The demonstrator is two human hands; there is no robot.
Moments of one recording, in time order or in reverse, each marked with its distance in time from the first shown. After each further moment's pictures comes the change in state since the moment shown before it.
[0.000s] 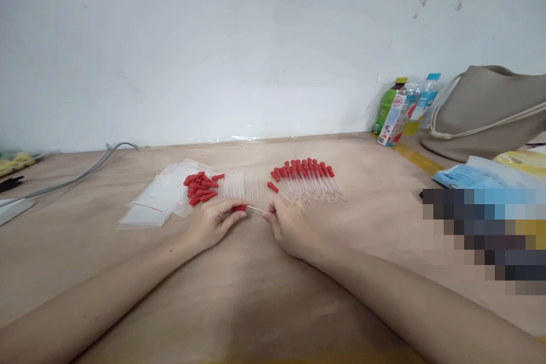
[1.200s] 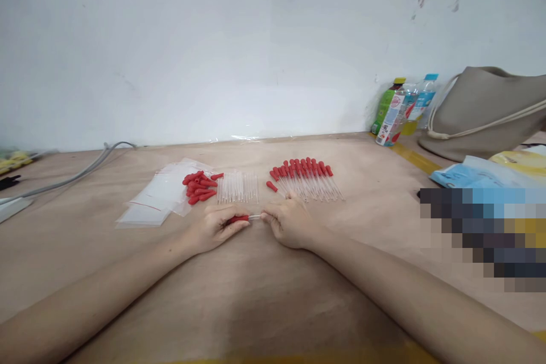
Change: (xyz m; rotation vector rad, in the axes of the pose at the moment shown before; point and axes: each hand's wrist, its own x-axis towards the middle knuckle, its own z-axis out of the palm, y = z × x) left_hand -0.005 -0.006 0.004 -0.016 -0.173 0.147; right_hand 0.009 0.016 0.003 -0.143 -0.101 -0.301
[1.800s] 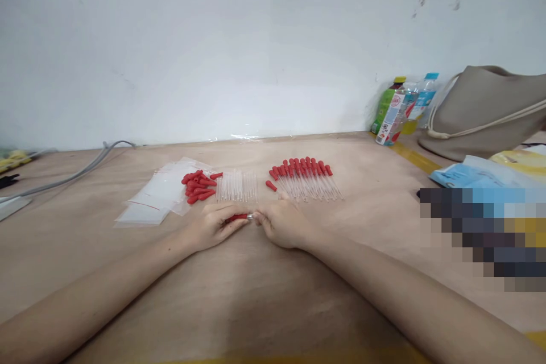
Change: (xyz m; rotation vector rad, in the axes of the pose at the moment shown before) left_hand 0.001 -0.006 0.001 0.019 -0.001 0.094; right_hand 0.010 -0.014 -0.009 0.124 -0.098 0.049
